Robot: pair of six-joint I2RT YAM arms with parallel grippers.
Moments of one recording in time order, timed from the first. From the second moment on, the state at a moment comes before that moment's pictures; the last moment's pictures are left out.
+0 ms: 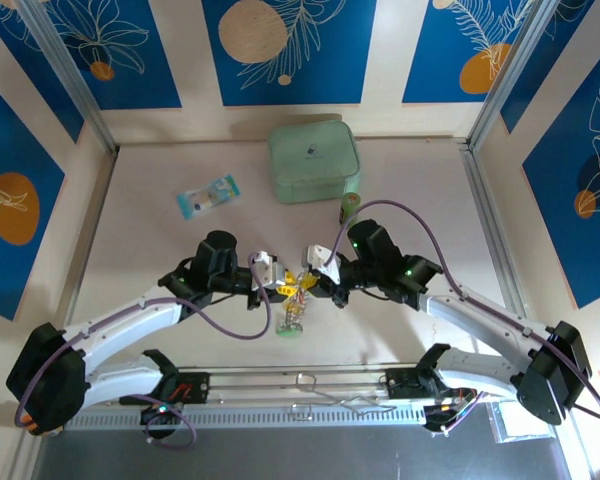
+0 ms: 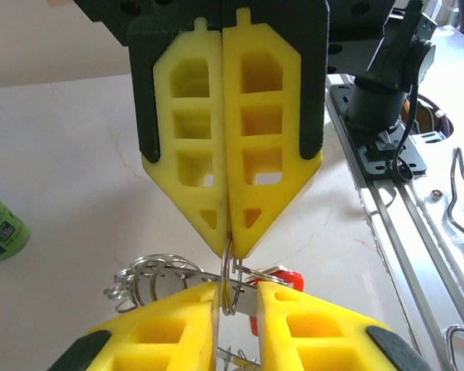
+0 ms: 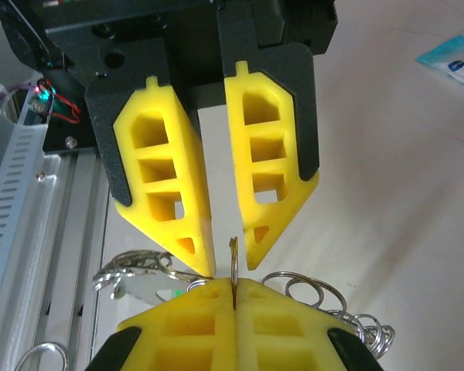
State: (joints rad) left arm -0.71 1.13 0.61 0.02 0.76 0.48; right arm 0.77 1.10 0.81 -0.40 -0.57 -0.42
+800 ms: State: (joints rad) left arm -0.71 1.12 0.60 0.01 0.76 0.48; right arm 0.80 1.10 0.82 -0.43 -0.48 -0.43
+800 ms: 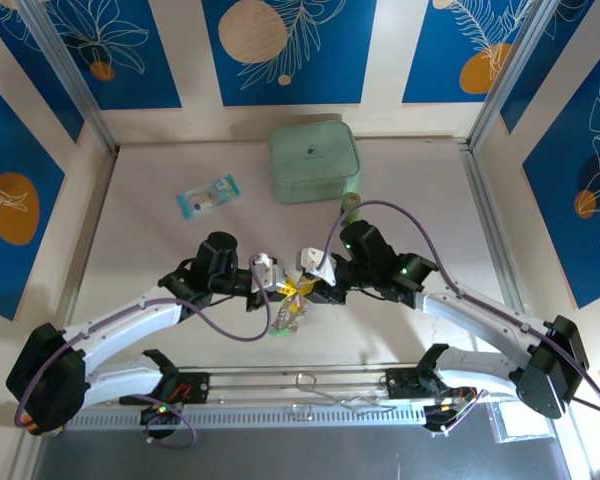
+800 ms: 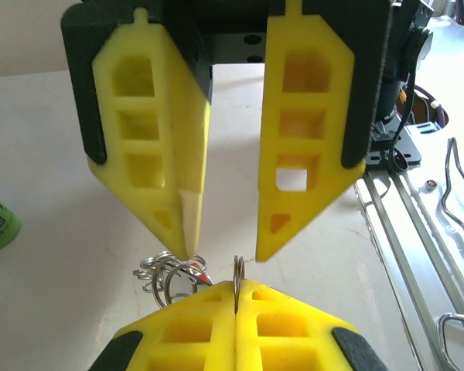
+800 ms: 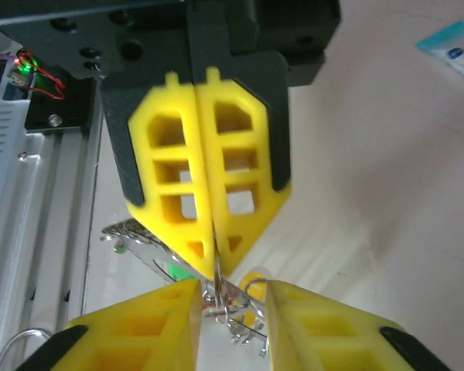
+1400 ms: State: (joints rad) left arm -0.71 1.11 0.53 0.21 0.75 0.37; right arm 0.80 1.07 0.59 -0.16 -0.48 -0.19
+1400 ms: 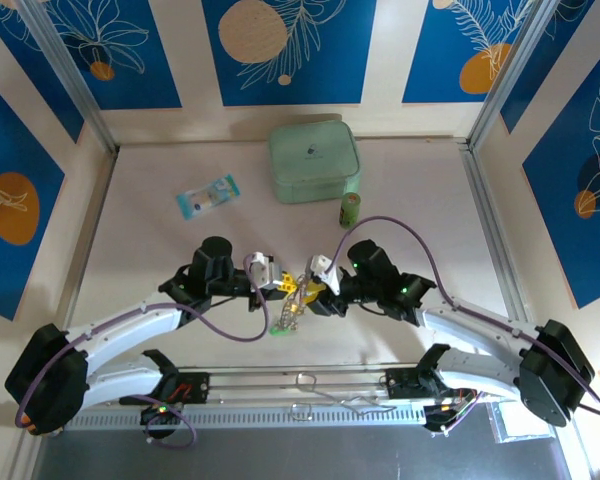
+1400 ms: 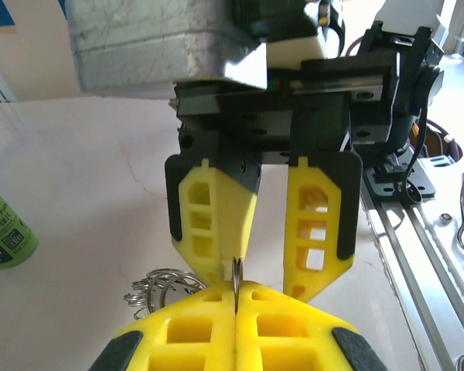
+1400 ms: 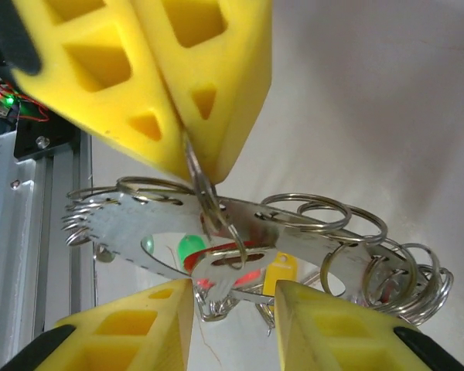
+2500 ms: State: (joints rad) left arm -0.71 1.10 0.51 0.29 0.72 0.26; right arm 0.82 1.13 0.58 -0.07 -0.46 -0.16
